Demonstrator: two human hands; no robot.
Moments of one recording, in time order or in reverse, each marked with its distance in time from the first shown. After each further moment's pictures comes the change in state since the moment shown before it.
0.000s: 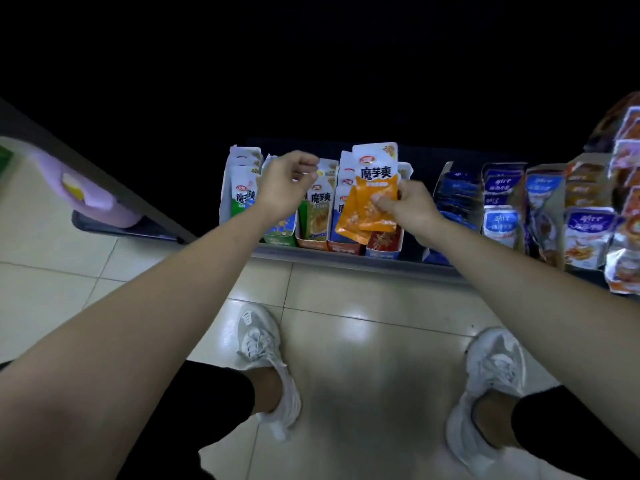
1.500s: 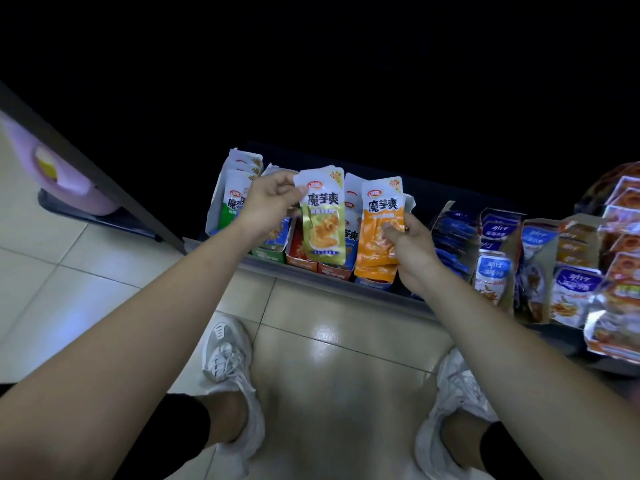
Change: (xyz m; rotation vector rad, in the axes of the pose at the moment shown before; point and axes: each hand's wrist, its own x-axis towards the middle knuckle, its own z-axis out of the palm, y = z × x) left_hand 0.001 -0.018 -0.005 -0.462 0.065 -0.221; right_hand 0.004 0.005 0.015 0.379 0.157 0.241
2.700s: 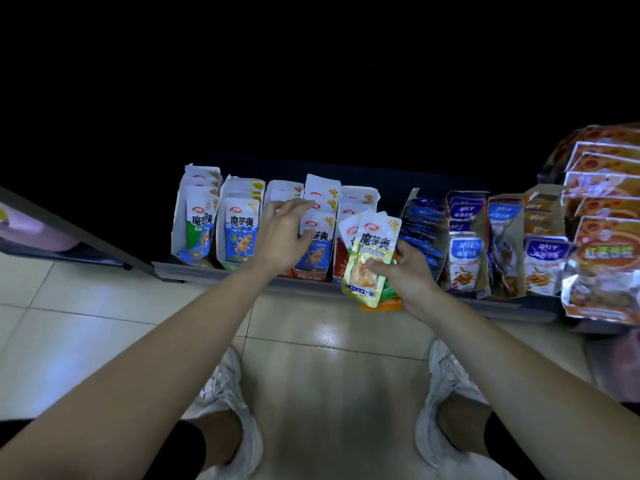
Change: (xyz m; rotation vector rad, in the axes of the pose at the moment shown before) left_hand 0.003 -0.033 0.075 0.840 -0.089 0.244; right_hand -0.019 0.040 -0.057 -0.099 0.014 0.027
